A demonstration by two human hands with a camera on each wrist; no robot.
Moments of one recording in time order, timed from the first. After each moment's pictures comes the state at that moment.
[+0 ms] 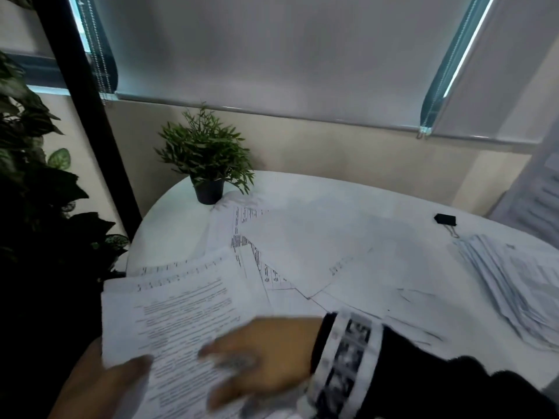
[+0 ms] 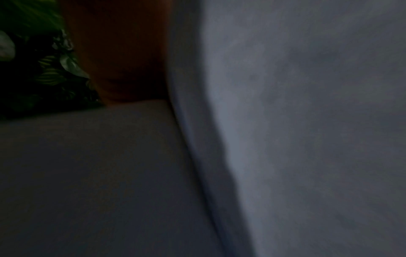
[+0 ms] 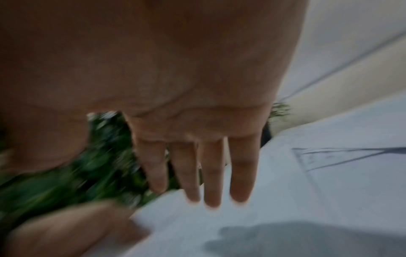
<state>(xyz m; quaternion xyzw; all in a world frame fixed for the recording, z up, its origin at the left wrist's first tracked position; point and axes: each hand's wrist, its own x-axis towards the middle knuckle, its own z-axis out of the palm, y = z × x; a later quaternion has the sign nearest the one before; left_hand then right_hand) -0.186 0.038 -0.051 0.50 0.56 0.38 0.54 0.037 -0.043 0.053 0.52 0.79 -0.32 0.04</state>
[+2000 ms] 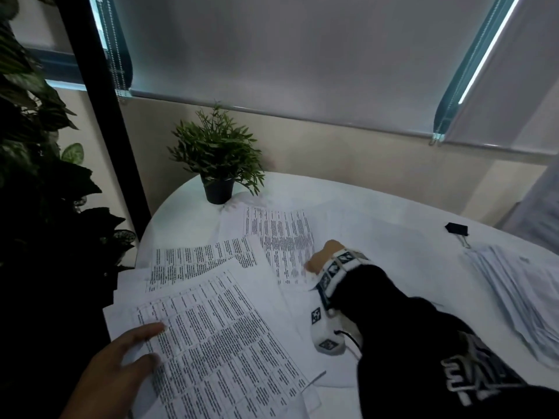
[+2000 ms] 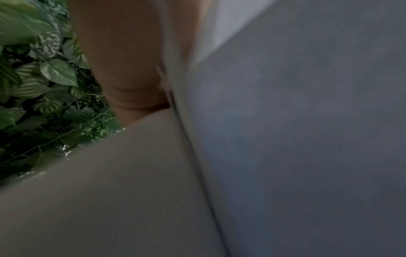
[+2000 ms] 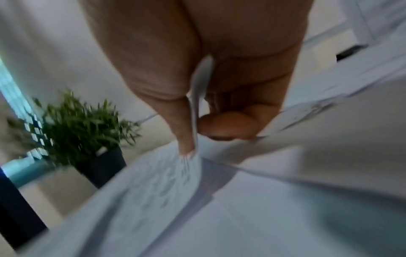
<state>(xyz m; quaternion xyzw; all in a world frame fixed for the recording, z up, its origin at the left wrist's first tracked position) -0.180 0.035 -0.056 0.58 0.59 0.33 0.45 0.157 0.042 0.009 0.88 0.39 -0.21 -0.17</state>
